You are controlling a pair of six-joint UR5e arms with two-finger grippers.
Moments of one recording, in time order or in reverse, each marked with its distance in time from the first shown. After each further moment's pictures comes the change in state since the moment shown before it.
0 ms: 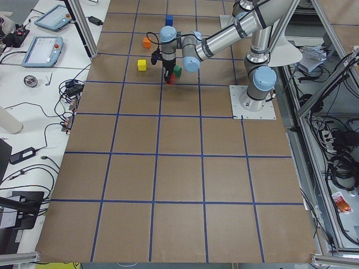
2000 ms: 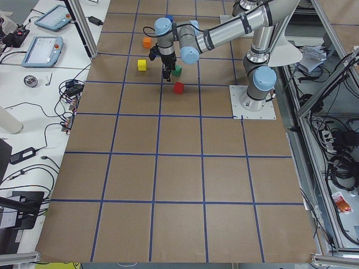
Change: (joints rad) left arm 0.106 0.063 -0.070 -0.085 0.052 0.253; right arm -0.001 0.000 -0.001 0.007 0.000 -0.009
